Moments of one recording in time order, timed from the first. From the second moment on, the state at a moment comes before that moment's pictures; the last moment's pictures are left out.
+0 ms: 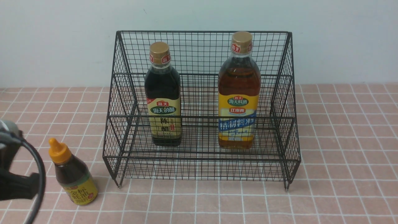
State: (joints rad) right arm 0.46 -0.01 -0.35 -0.52 0.32 0.67; left arm -0.43 0.57 -0.44 0.79 0.42 -0.75
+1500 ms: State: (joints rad) right arm 0.46 -0.01 -0.35 -0.52 0.33 0.67; left arm -0.10 0.80 -0.14 -0.09 -0.46 -0.05
